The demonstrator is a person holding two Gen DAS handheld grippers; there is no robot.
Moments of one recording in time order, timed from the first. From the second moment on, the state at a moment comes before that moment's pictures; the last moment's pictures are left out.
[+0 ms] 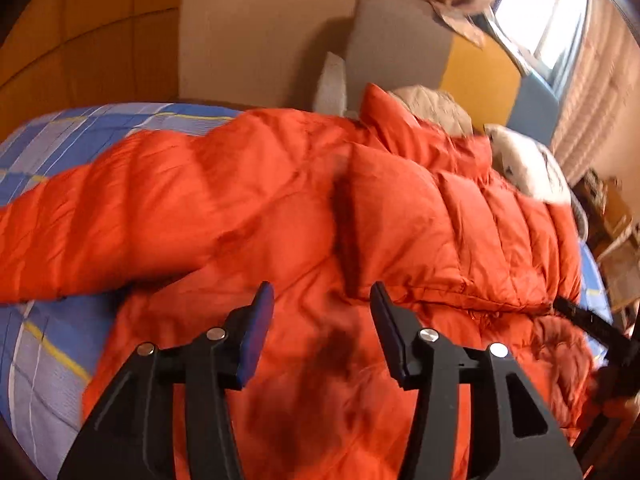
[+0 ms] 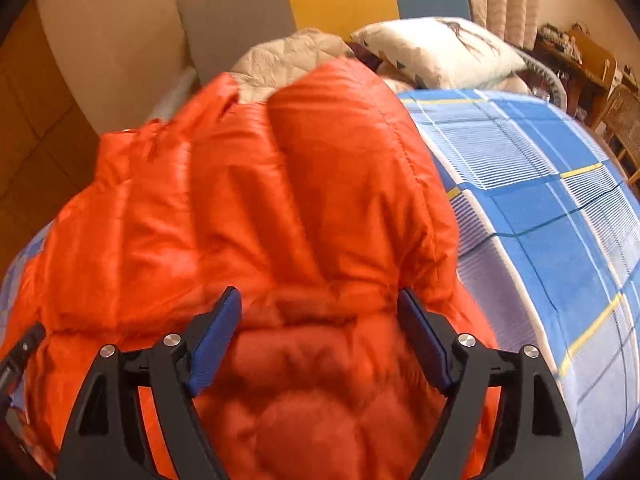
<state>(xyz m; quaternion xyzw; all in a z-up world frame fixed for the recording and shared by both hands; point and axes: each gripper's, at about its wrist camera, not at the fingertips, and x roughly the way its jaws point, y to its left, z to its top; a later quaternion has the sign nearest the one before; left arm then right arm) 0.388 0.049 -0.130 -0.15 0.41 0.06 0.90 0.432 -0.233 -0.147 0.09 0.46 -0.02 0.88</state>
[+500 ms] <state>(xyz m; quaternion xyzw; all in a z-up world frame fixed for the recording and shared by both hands) 0.245 0.254 -0.162 -0.34 0.37 0.25 0.83 0.345 -0.161 -0.150 0.01 0.45 0.04 0.89</state>
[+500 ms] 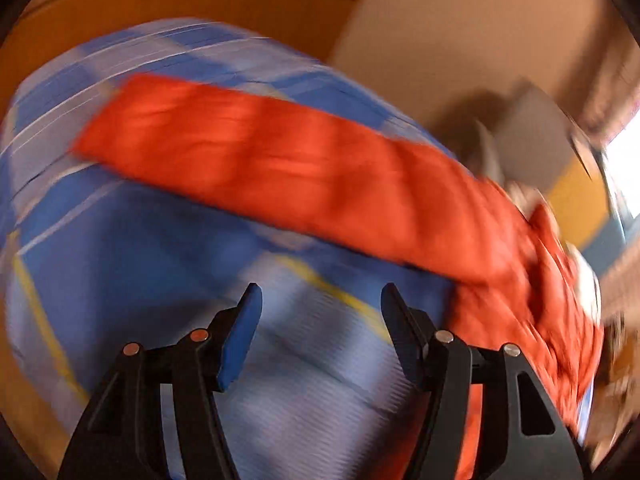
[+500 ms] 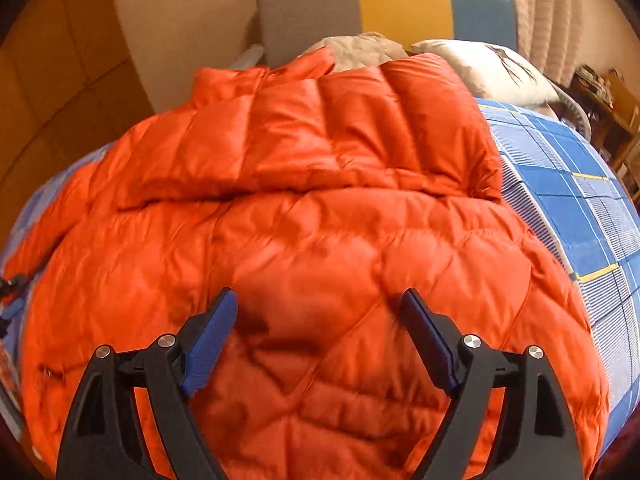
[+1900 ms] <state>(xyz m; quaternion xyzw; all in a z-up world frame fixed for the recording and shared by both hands) 0.342 0.096 -0.096 -0.16 0.32 -0.02 0.93 0.333 -0.173 -0.165 0.04 0.48 0.05 0.88</state>
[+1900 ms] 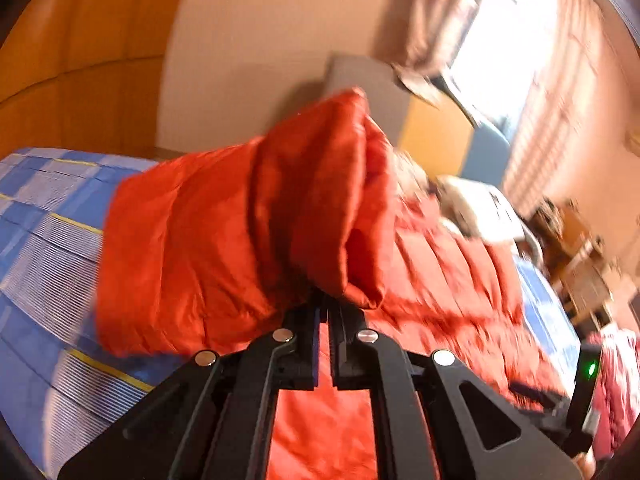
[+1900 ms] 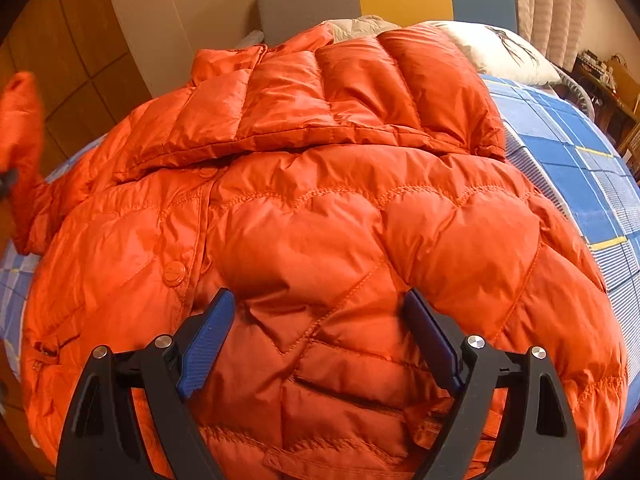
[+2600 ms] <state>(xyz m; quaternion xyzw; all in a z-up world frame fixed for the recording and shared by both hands) 0.286 0.115 -0.159 -0.20 0.37 0.00 0.91 0.377 -0.089 -0.133 0.15 0.47 0.22 0.84</state>
